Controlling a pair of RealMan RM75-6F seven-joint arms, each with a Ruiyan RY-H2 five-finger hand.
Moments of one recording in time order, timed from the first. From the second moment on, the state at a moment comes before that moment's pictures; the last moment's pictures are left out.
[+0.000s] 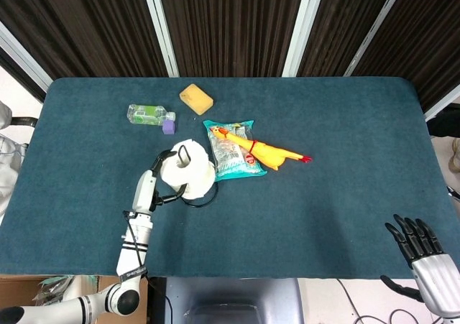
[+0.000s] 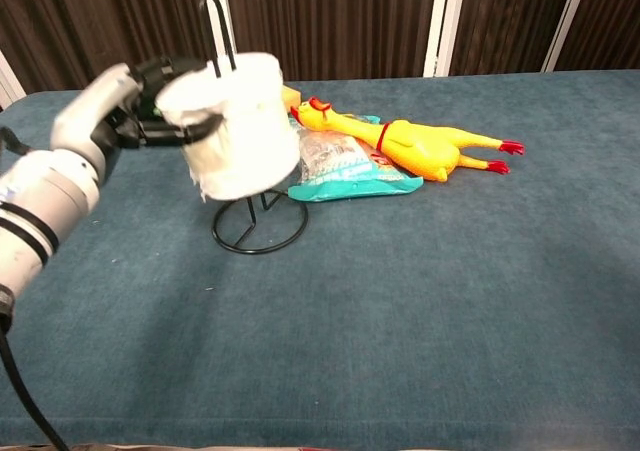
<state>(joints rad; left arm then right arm) -0.54 -1.83 -0.37 -1.46 1.24 1.27 -0.23 -0.08 -1.07 -0.10 -1.53 -1.85 1.71 0.00</state>
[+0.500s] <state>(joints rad) -0.52 -1.57 -0.57 -1.91 1.32 1.44 -0.02 -0.09 -1.06 -0.11 -1.52 -1.86 1.74 0.03</state>
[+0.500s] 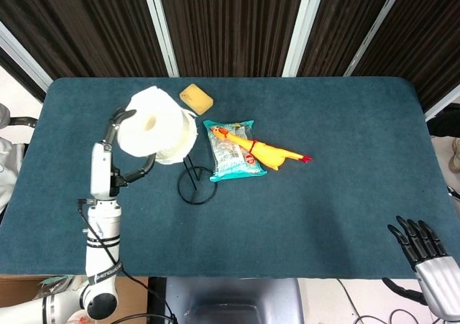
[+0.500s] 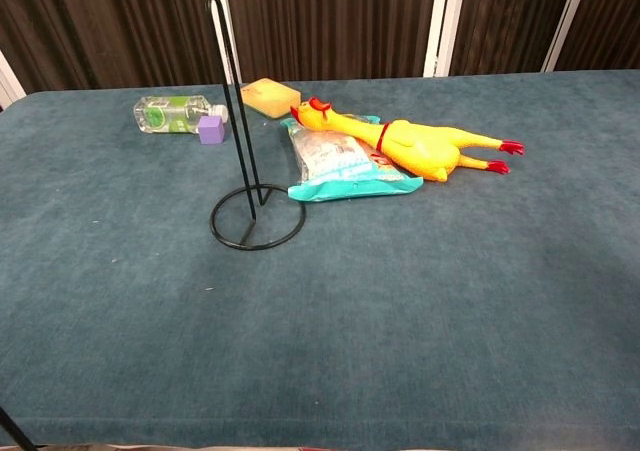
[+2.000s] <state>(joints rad) -0.39 -1.71 -0.20 -1.24 1.34 1.33 -0.19 -0.09 -1.07 -0.12 -1.53 -1.88 1.72 -0.02</state>
